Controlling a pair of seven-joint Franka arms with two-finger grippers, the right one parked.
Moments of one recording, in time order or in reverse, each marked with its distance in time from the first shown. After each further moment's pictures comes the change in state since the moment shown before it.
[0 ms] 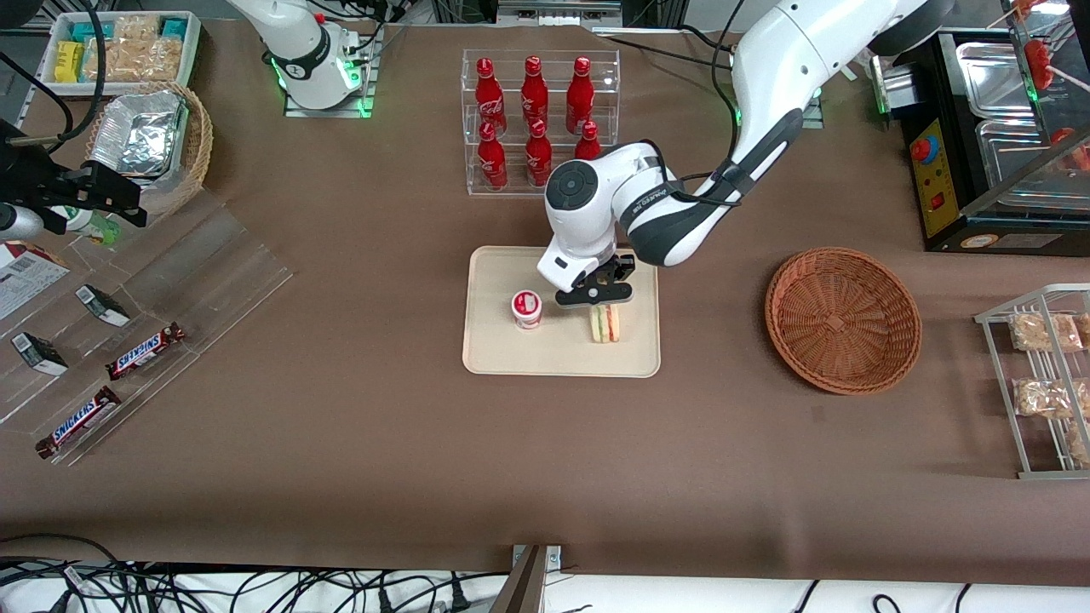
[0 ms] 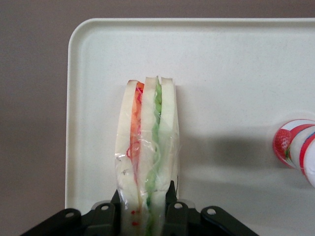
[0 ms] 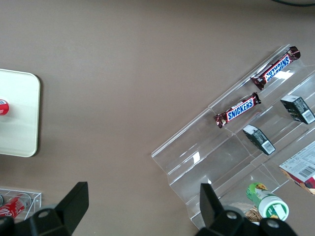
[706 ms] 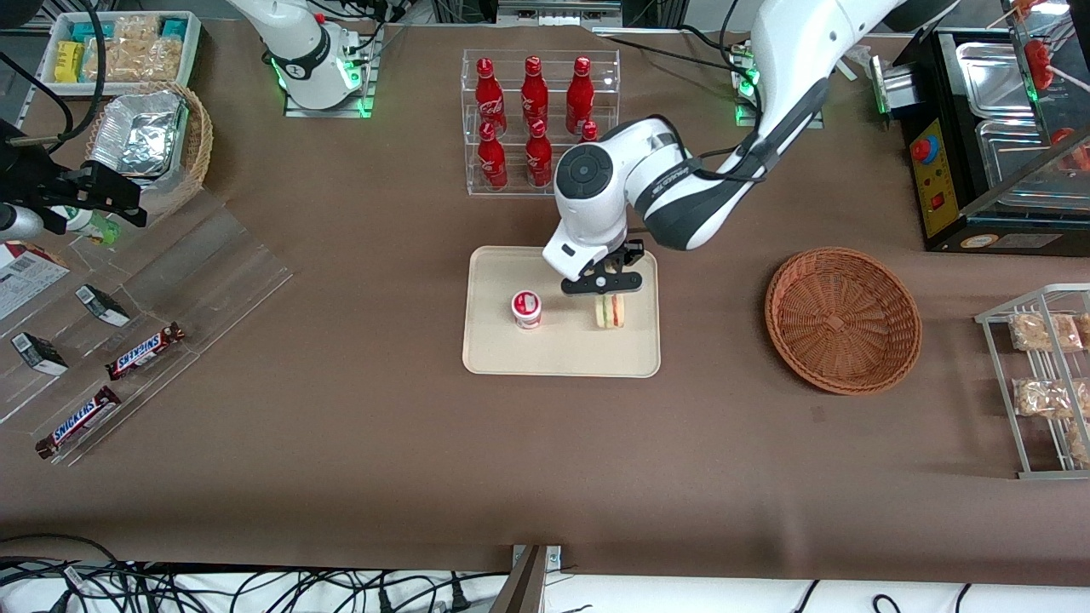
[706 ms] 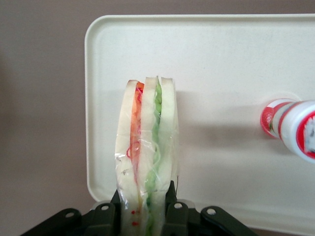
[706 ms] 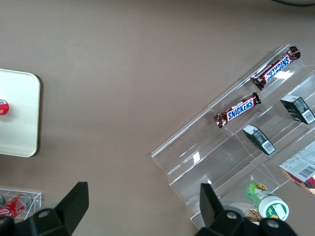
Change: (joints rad) arm 0.041 -0.060 -0.036 -0.002 -0.102 -0.056 0.086
